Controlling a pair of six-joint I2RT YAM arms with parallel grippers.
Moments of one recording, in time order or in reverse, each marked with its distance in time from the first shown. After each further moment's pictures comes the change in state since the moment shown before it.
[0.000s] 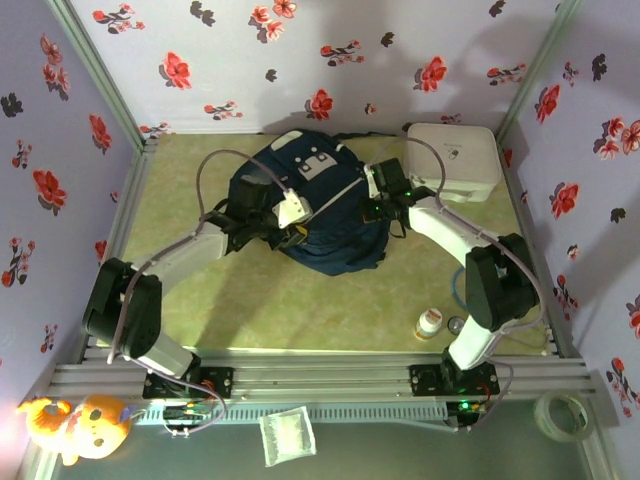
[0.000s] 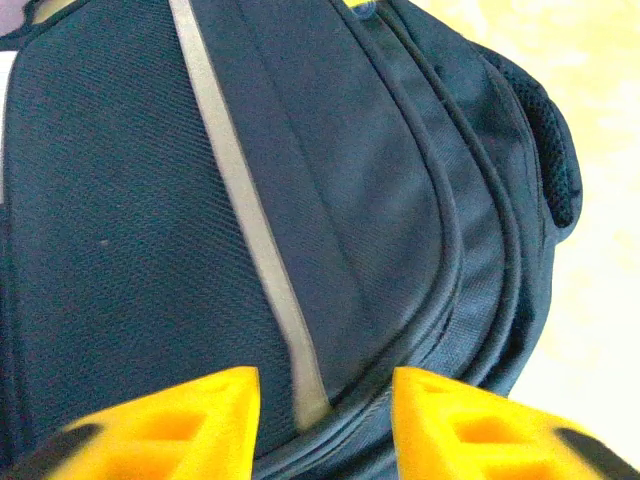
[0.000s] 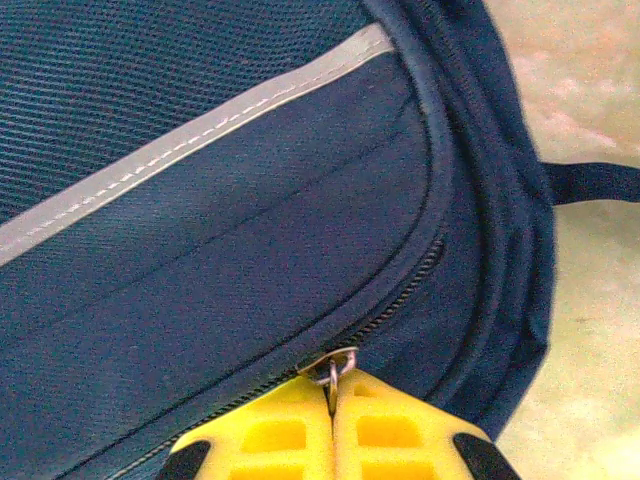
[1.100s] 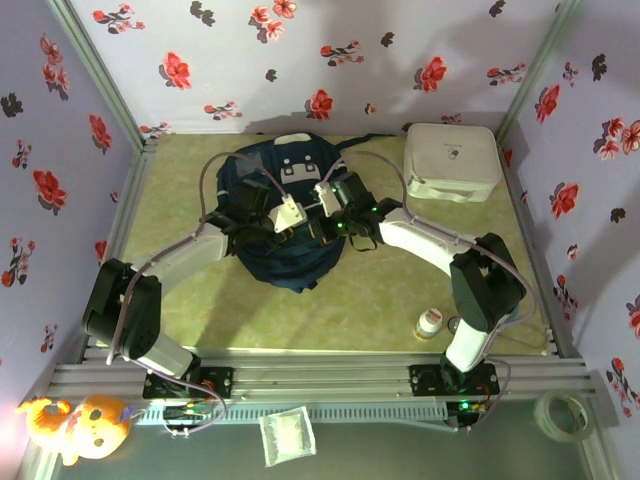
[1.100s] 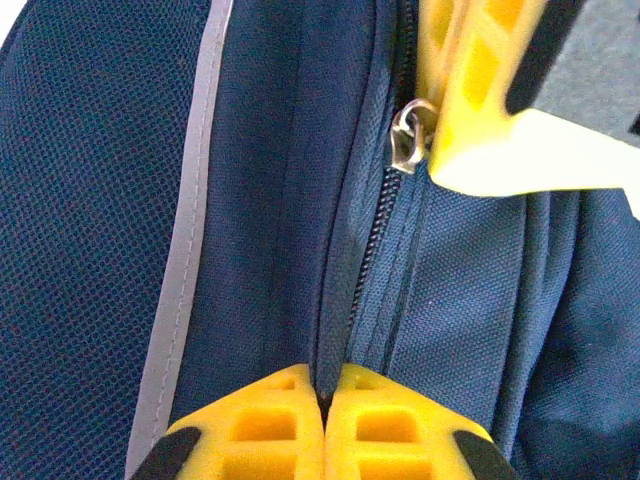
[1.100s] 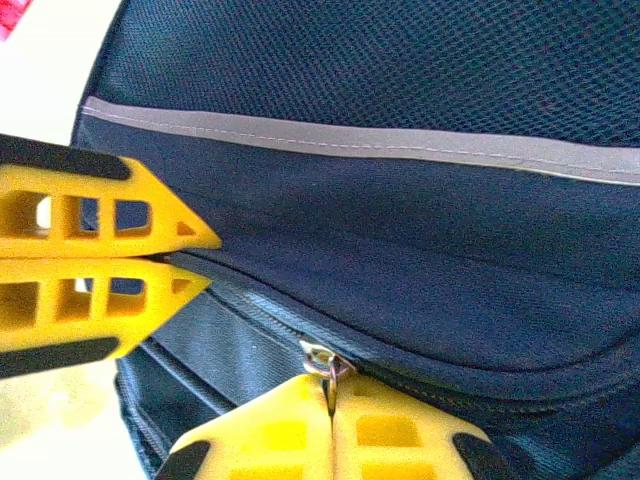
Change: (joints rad) left arm -0.009 0.015 0.002 -0.098 -0.202 0.071; right arm 0.209 0.035 0.015 0.077 -0.251 0.019
